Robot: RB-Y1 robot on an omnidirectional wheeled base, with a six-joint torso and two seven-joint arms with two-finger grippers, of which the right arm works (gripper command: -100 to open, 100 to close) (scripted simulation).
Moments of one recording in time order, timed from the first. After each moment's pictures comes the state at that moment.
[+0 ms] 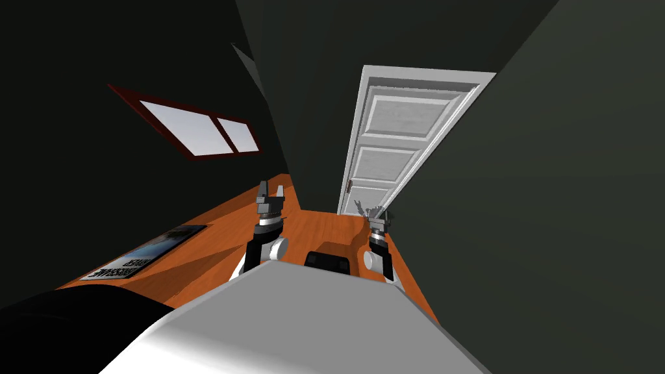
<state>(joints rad) 0.31 -0.11 0.07 -1.67 -0.32 -0.70 -0.53</state>
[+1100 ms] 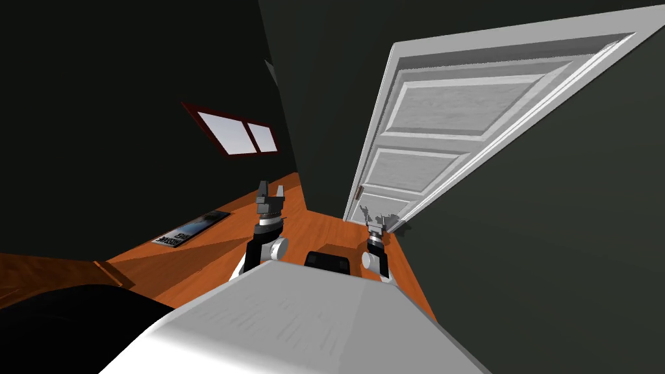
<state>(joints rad) 0.24 -0.12 0.07 -1.42 -0.44 -0.74 -0.74</state>
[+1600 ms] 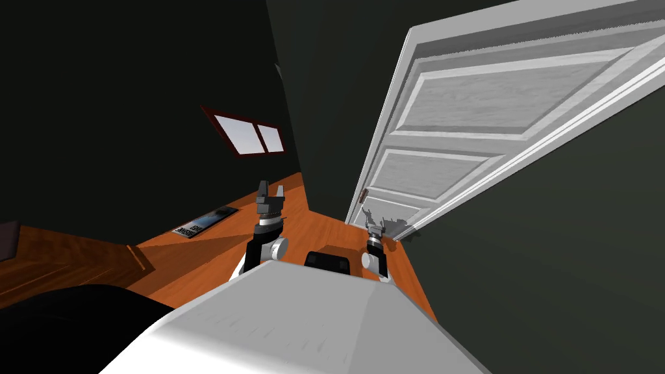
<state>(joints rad) 0.21 -0.13 0.07 -1.32 -0.50 -0.75 -0.83</state>
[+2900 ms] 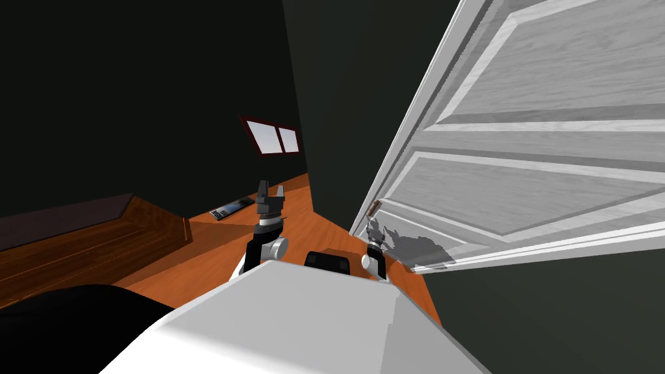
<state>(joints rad) 0.11 -0.15 0.08 -1.01 -0.65 -0.80 -1.09</state>
